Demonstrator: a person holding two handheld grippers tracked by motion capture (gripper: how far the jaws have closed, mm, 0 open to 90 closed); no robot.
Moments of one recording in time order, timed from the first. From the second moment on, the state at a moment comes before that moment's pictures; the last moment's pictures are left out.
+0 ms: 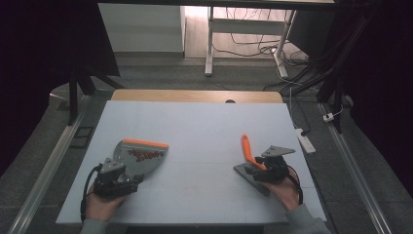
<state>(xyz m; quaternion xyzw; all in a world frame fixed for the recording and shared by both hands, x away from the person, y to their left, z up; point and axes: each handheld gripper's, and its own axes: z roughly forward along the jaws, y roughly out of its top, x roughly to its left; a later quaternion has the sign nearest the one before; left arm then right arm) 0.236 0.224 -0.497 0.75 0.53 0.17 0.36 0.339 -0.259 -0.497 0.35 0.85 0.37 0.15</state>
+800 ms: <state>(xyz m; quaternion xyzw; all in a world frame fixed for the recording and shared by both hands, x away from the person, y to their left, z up) 0.246 0.226 -0.508 0.79 0.46 0.12 0.38 0.314 -0.275 -0.496 0.29 0.85 0.40 0.16</state>
